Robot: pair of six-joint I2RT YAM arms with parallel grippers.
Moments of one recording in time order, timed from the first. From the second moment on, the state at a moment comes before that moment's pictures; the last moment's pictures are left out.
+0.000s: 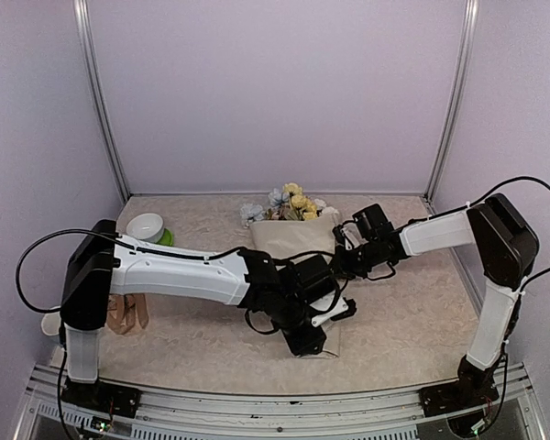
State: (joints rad) left arm -1.24 2.06 1.56 -0.67 0.16 -0.03; right arm 0.52 1.88 1.06 -0.09 -0.42 0.51
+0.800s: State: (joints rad) left arm -1.29 2.39 1.96 -0.80 -0.04 -0.17; right arm 0.52 1.80 1.07 -0.16 -0.37 0.51
